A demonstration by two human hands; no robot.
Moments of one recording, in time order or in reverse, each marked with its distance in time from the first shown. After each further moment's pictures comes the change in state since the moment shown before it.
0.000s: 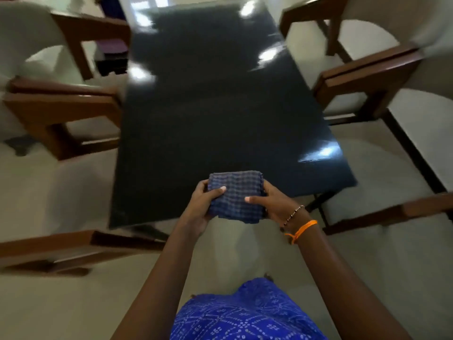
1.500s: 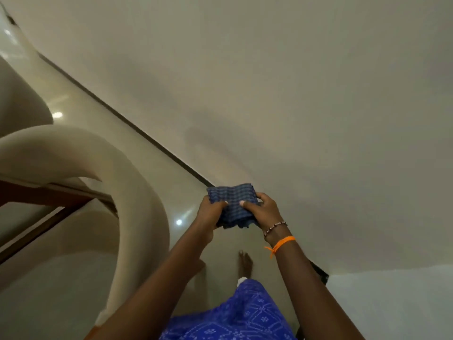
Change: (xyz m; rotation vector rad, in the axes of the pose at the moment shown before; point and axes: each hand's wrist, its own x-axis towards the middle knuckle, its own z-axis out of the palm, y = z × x) left_hand 0.165 -0.251 1.017 0.587 -0.468 -0.039; right_hand -0.235 -0.076 -0.944 0.145 1.087 -0.101
